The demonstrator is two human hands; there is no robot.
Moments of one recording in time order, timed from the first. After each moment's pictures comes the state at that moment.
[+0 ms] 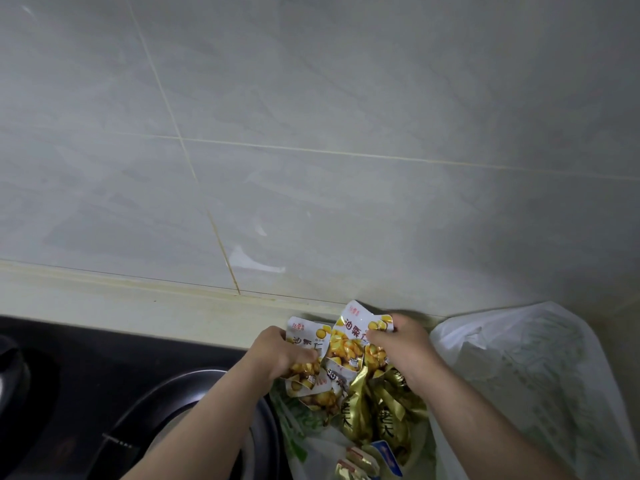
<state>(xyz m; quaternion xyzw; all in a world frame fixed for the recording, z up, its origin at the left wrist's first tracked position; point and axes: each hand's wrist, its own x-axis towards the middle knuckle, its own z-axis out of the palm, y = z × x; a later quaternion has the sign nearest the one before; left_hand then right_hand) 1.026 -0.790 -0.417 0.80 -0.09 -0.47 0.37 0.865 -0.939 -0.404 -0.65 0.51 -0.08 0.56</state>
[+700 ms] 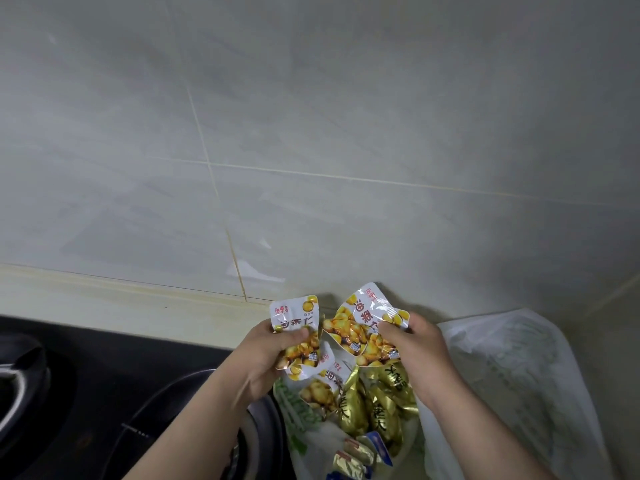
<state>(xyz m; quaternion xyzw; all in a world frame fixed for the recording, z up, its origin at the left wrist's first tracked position) 1.007 -0.759 -0.355 0.59 -0.07 -0.51 0.62 0.838 -0.915 -0.351 -0.59 0.46 -0.22 0.63</state>
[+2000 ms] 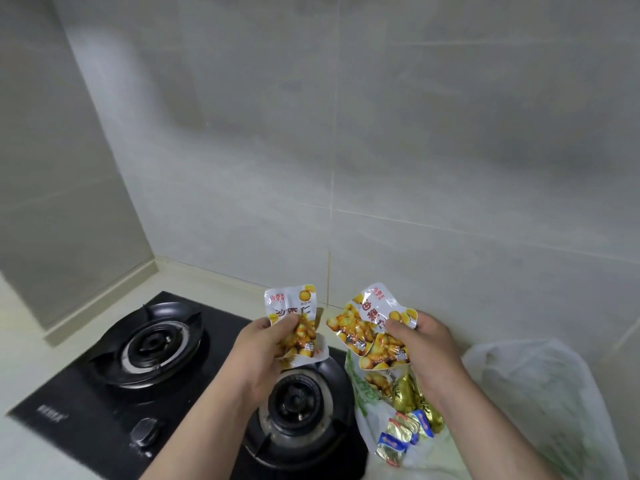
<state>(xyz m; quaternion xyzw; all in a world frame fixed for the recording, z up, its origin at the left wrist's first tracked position) 0.927 -0.562 -0.214 0.58 -0.05 -0.31 0.75 0.809 -0.759 -0.228 -0.64 0.31 -0.24 0.66</state>
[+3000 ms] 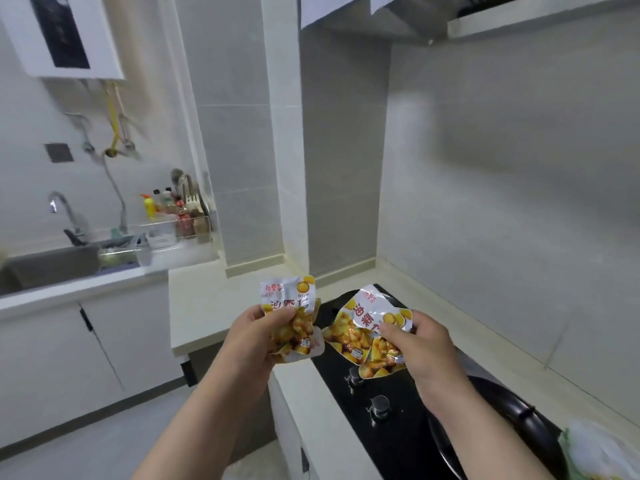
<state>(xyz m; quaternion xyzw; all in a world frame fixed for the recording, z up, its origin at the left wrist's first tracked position) 0.822 -0.261 -0.147 0.62 0.10 0.03 0.78 0.861 -0.483 -0.176 -0.72 0.00 -0.01 0.70</state>
